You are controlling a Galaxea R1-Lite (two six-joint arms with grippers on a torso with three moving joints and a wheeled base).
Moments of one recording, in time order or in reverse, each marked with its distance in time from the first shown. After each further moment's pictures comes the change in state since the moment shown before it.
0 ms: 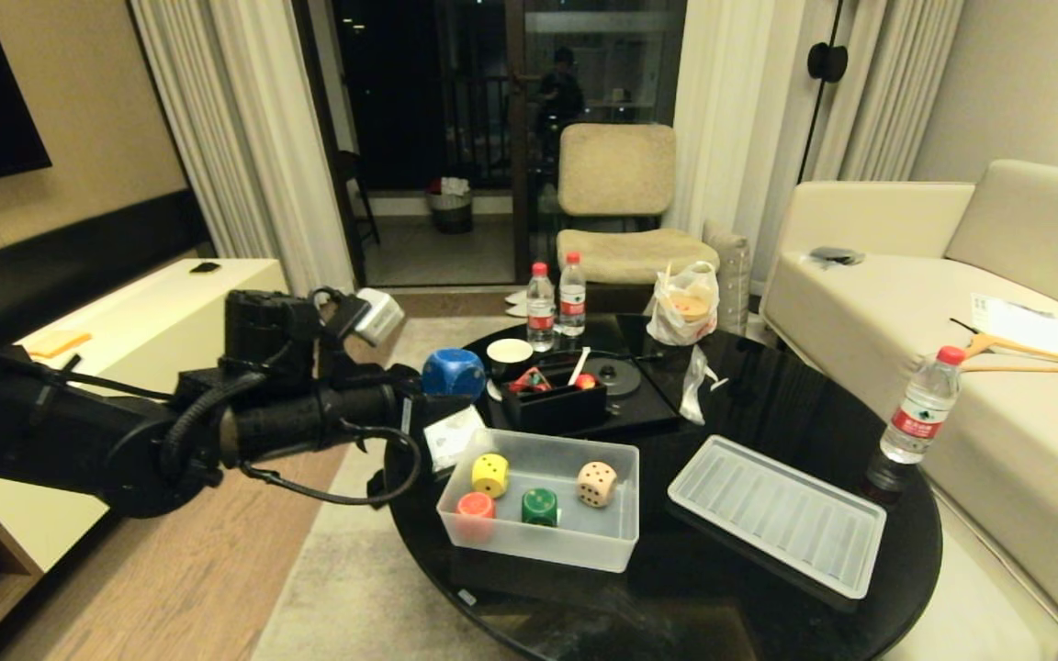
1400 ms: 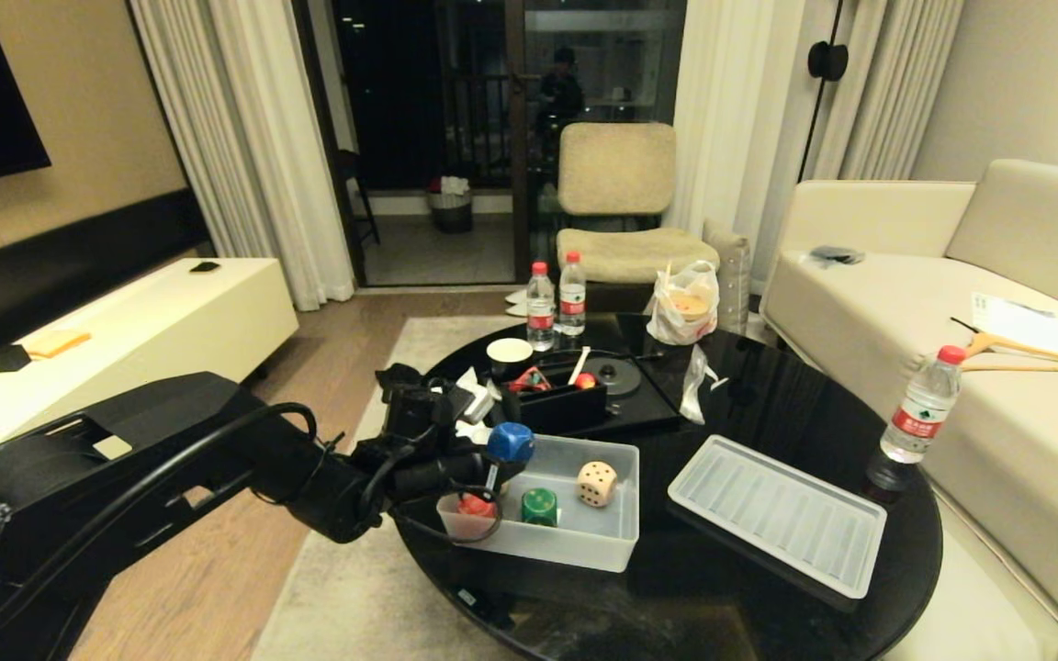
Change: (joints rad) left arm -0.046 0.491 -0.309 -0.063 0.083 0.009; right arm 0.000 0.000 0.000 0.000 0.000 0.000
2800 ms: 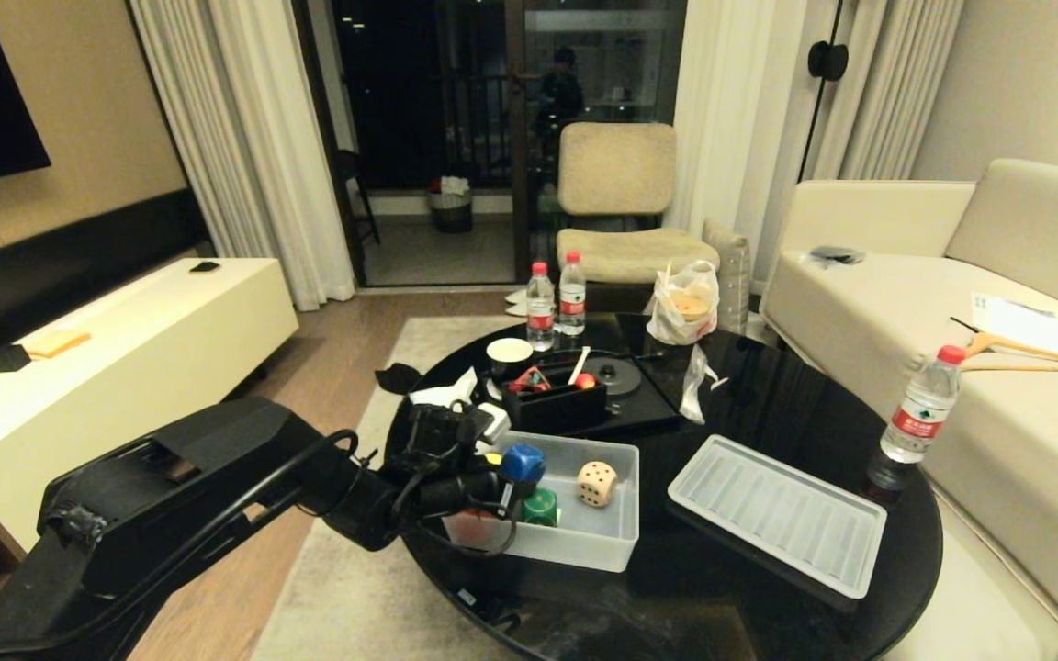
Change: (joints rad) left arm -0.015 0.123 -0.124 0.068 0.009 0.000; right arm 0.000 0.000 0.000 0.000 0.000 0.000
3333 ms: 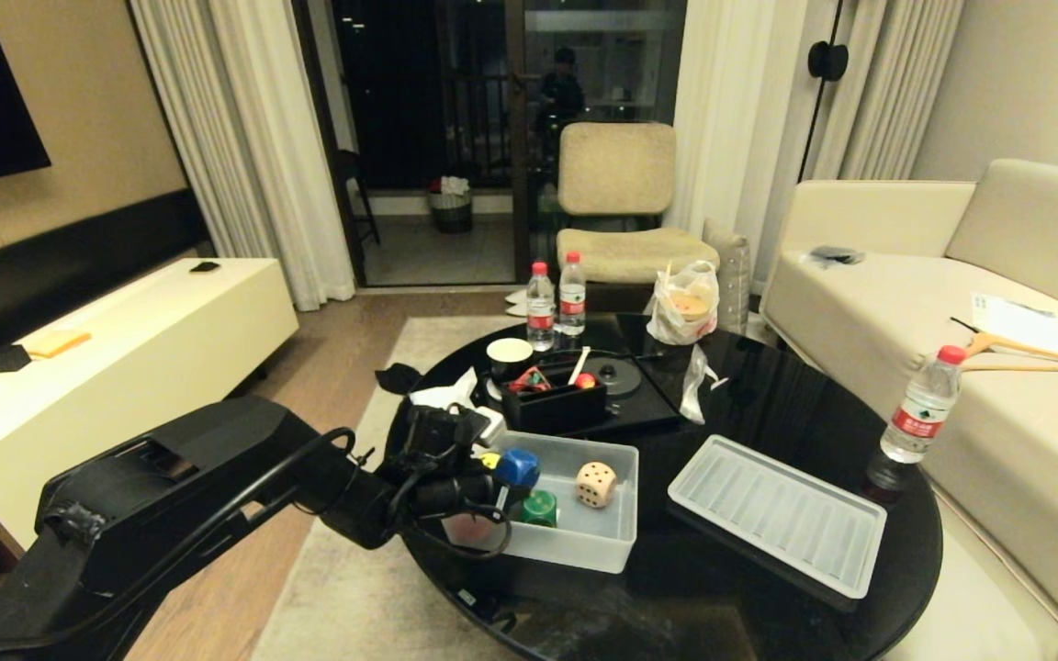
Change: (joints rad) left arm 0.009 0.000 0.002 0.039 0.000 -0.001; right arm 0.000 0.000 0.000 0.000 -0.001 0.000
